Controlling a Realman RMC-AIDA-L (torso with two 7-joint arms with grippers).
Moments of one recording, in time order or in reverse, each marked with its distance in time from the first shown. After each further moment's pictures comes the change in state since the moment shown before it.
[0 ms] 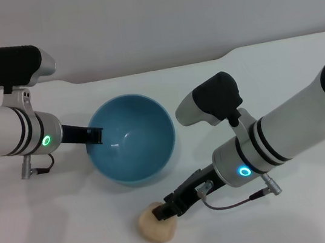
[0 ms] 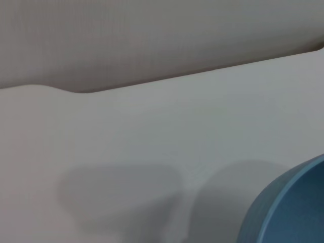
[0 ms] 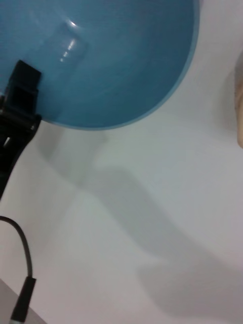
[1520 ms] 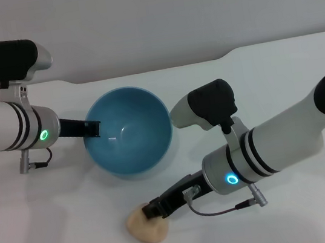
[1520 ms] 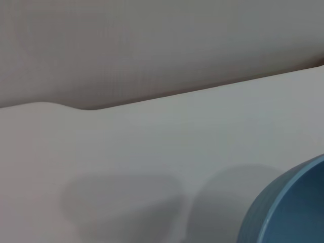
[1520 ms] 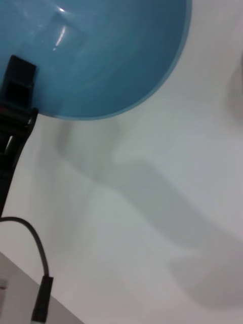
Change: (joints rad) left arm -0.005 0.004 -0.009 0.000 0.000 0.024 0.003; right arm -0.001 0.003 -0.140 -0.024 0.195 -0.133 0.015
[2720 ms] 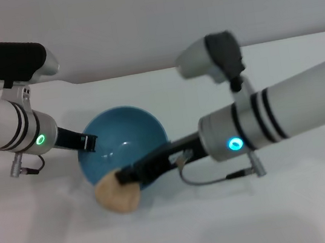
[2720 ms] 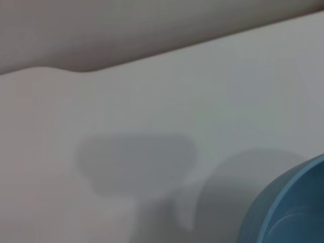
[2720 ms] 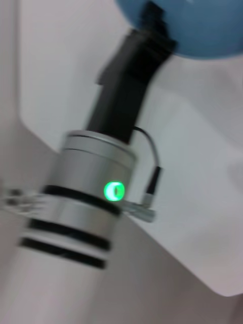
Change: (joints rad) left arm -0.043 0.001 -0.026 0.015 0.093 -0.175 -0.005; right arm -0.133 -0.019 0.242 0.318 -0.093 0.198 0.003
